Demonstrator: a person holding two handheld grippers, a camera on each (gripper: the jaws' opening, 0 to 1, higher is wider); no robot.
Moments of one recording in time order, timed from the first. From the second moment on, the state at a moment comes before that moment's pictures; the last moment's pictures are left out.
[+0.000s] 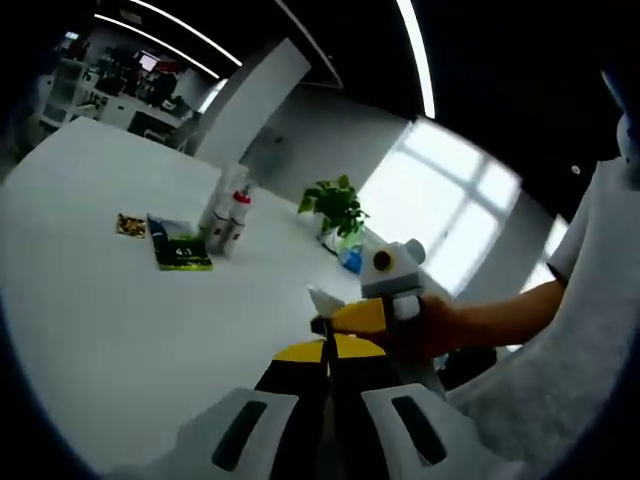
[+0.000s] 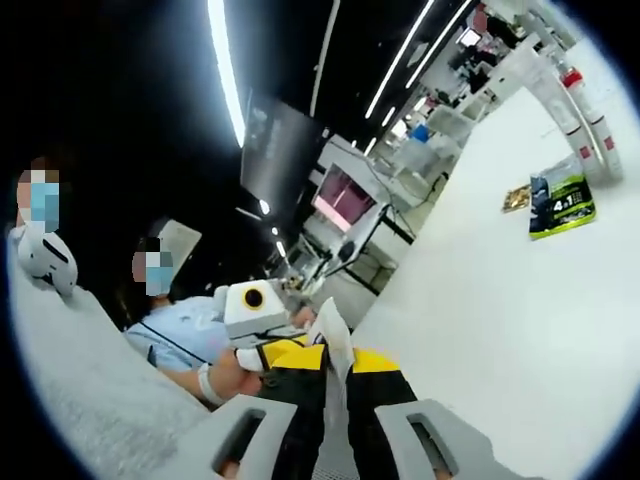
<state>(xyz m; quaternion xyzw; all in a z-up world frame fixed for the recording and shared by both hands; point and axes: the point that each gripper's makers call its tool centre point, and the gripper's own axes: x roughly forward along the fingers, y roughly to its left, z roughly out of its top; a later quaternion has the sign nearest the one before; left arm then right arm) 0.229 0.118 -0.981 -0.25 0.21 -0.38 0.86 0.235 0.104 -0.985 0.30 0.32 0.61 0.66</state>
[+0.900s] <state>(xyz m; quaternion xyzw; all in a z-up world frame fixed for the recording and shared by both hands) 0.231 0.124 -0.989 -0.24 0.22 -0.36 0.87 0.252 0.110 -0.999 0.18 0.27 0.58 0.75</state>
